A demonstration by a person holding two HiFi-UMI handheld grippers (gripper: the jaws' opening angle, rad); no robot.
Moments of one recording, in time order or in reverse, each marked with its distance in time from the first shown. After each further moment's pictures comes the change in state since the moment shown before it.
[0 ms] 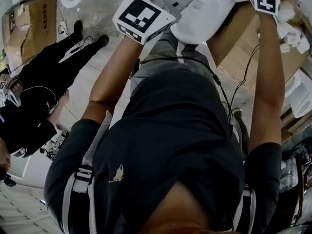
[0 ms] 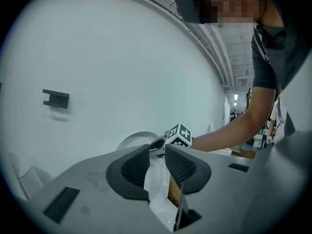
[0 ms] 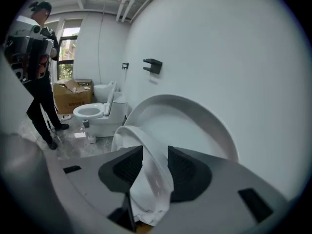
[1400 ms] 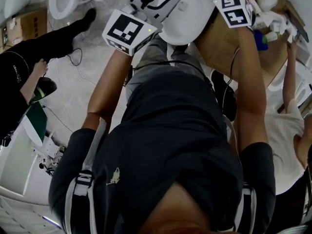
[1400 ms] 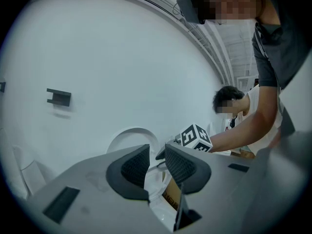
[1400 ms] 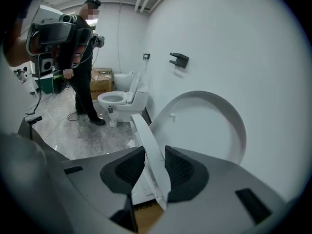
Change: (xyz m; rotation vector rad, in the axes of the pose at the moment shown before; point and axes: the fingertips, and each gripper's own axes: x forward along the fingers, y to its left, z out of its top) left arm -0.019 -0.042 -0.019 -0.016 0.002 0.019; right arm -0.071 0.091 -0.048 -0.142 0.127 0.155
